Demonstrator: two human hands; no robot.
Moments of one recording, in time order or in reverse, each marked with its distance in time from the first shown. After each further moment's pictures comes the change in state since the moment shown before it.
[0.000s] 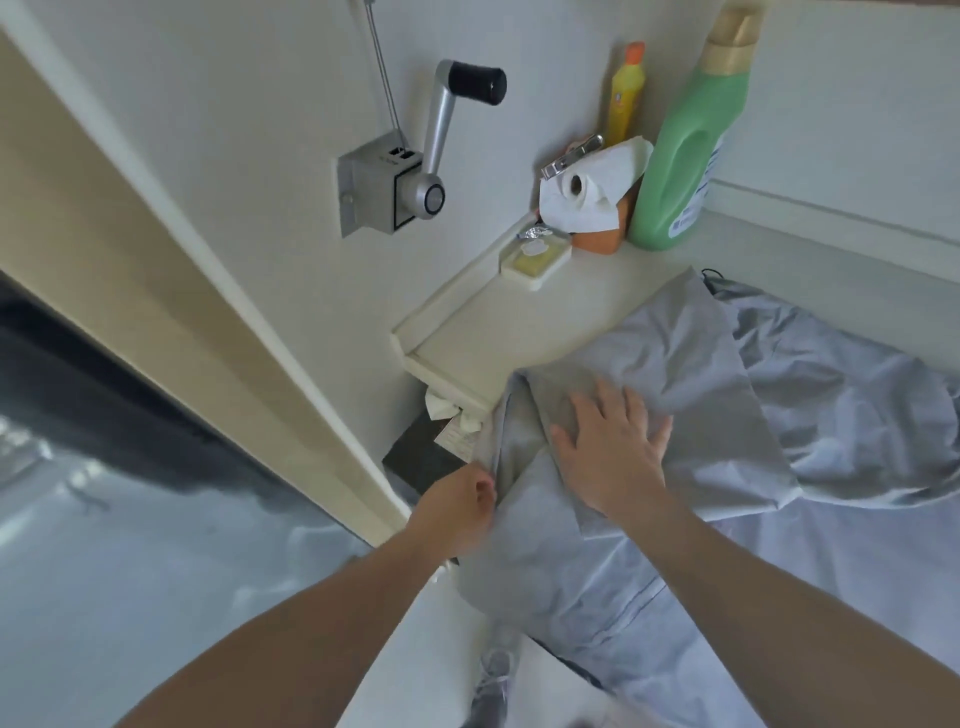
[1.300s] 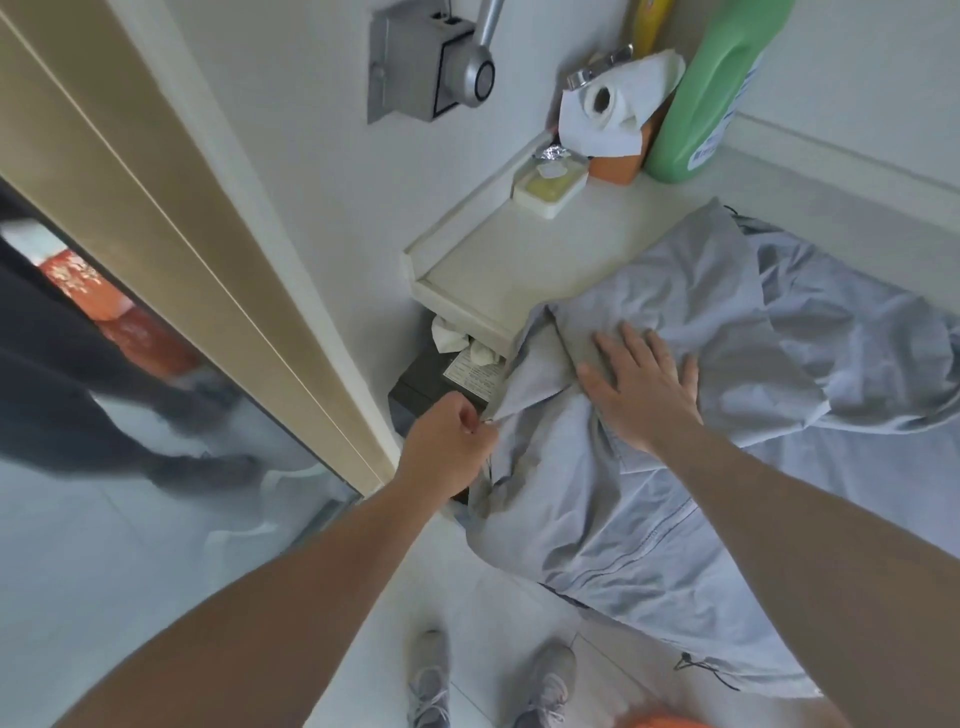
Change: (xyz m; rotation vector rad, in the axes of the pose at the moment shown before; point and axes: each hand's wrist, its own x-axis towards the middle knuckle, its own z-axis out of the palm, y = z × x) left_hand -0.013 -0.044 -0.006 -0.272 0.163 0.032; right_hand -0.003 0.013 0.020 -0.055 -0.077 0.043
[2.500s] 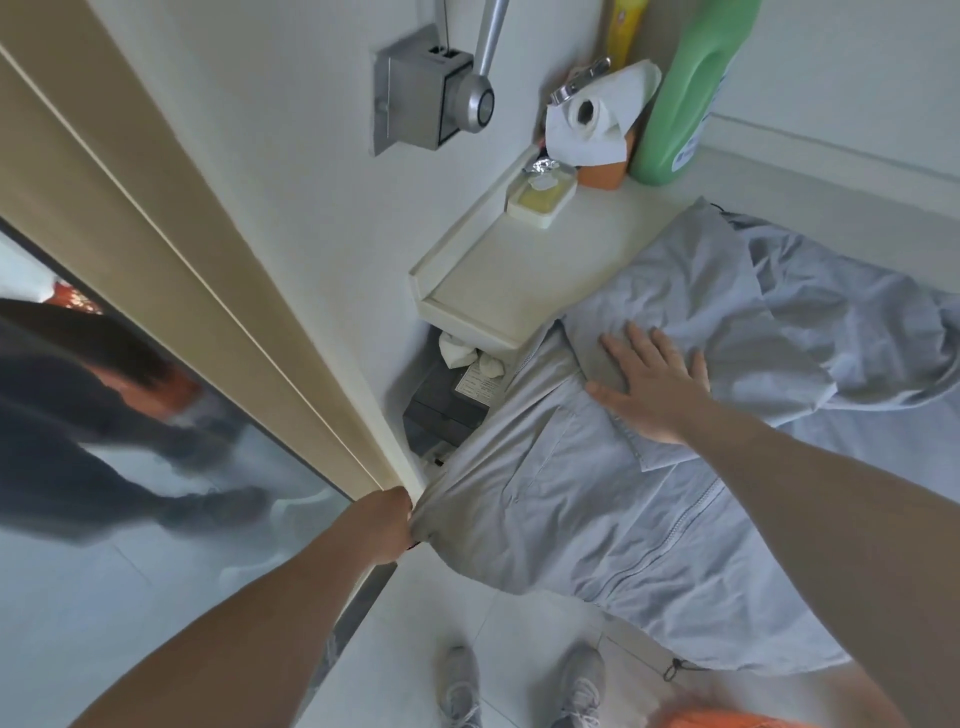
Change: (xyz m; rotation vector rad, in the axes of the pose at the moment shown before) left_hand 0.009 -0.122 -0.050 0.716 -0.466 -0.098; right_hand 0.005 -0.001 -0.009 -0.082 -0.119 -0.010
